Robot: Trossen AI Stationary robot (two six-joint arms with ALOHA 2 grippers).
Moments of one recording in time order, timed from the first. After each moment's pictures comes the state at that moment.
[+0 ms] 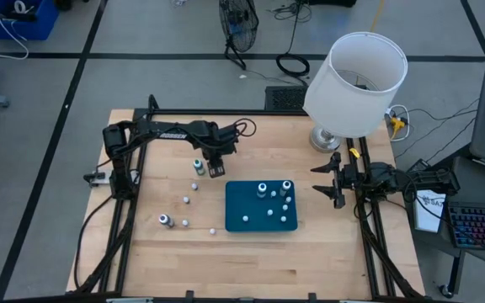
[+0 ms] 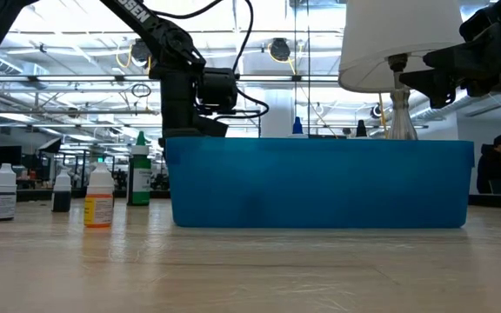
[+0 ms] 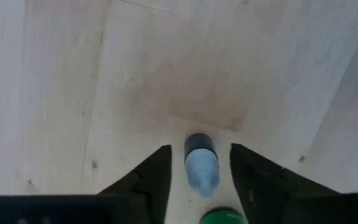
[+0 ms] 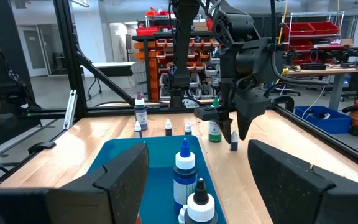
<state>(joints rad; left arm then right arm) 0.37 1.88 1.26 -0.83 0.00 0.10 0.07 0.00 0.02 0.04 0.10 0.04</state>
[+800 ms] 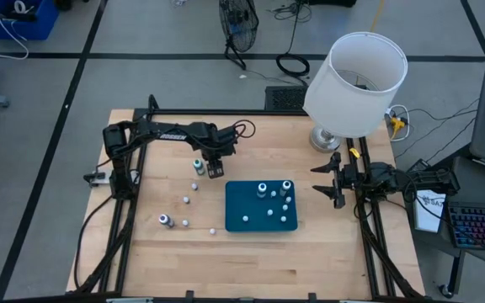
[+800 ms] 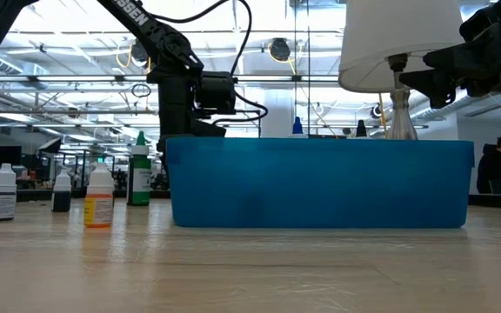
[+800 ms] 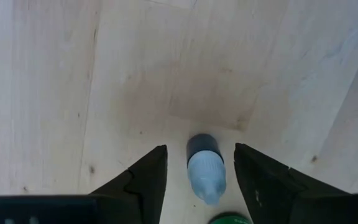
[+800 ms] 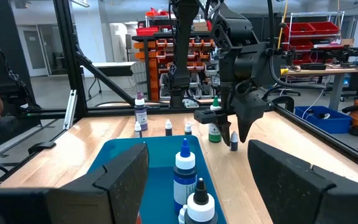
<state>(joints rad) 0.37 1.88 1.23 -0.79 -0.01 0.13 0.07 0.01 0.02 0.04 0.10 0.04</state>
